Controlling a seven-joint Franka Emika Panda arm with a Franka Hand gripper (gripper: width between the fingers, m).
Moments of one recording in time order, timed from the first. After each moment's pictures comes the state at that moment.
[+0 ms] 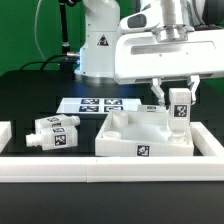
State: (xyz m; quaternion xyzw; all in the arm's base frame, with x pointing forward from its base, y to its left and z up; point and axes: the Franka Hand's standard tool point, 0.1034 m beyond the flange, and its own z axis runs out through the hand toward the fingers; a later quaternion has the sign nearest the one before) arm 0.586 0.091 0.087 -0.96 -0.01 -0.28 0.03
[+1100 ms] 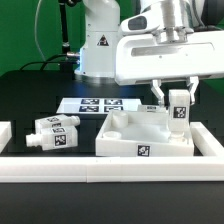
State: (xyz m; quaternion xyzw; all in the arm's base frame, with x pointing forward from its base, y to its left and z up) arm 0.576 0.091 0.080 -0.96 -0.01 -0.27 0.03
